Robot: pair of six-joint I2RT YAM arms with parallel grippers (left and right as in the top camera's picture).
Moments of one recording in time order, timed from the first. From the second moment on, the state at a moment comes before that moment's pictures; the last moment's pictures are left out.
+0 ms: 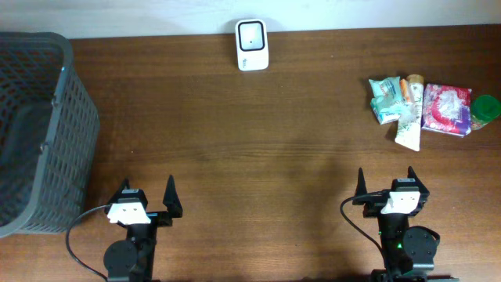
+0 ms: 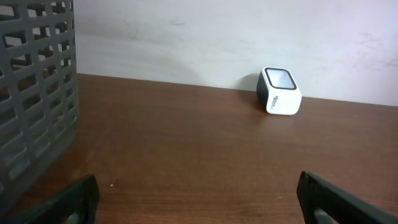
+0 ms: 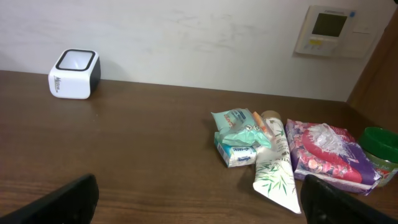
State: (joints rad) left arm 0.00 0.01 0.02 -0.08 0.01 -0.13; right arm -0.07 0.01 0.01 -0.08 -0.01 -0.11
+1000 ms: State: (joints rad) left arm 0.00 0.01 0.02 -0.08 0.00 -0.05; right arm -0.07 0.01 0.01 -0.08 -0.01 -0.11
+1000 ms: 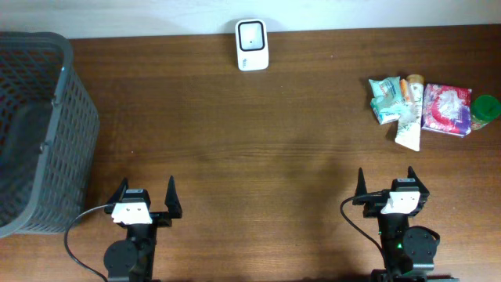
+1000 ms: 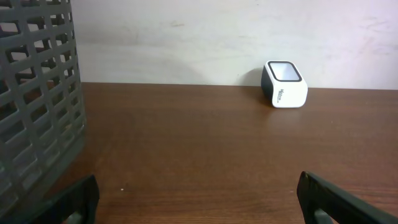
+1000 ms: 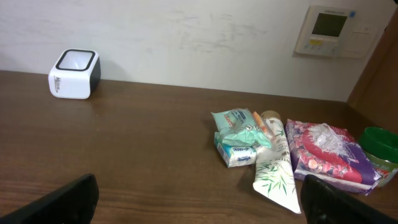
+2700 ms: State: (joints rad) left arm 0.00 0.01 0.02 -0.08 0.00 -0.05; right arm -0.05 0.01 0.01 -0.08 -0.01 -0.03
